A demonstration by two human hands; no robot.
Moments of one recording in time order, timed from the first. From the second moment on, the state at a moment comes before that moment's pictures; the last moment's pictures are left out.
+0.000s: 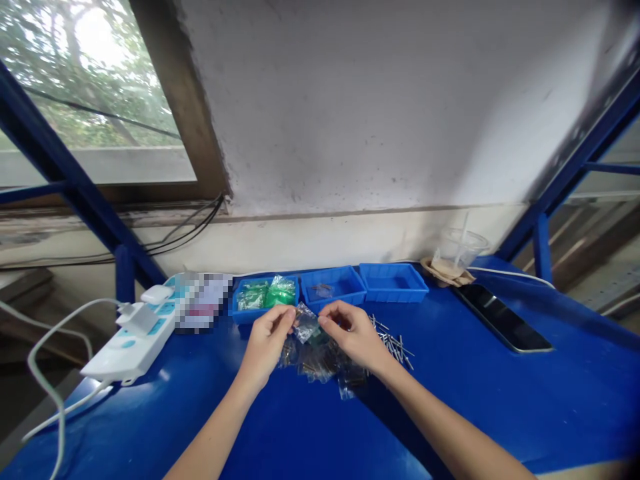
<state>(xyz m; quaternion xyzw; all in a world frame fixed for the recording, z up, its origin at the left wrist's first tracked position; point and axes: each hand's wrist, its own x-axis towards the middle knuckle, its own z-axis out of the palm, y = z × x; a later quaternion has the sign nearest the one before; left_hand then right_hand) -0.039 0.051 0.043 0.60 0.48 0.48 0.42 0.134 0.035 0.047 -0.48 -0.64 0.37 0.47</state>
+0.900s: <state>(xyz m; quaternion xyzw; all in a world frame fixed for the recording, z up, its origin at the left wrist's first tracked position) -0.080 0.058 0.044 0.77 0.59 0.06 0.25 0.168 0.043 0.054 -0.59 -0.73 0.03 0.33</state>
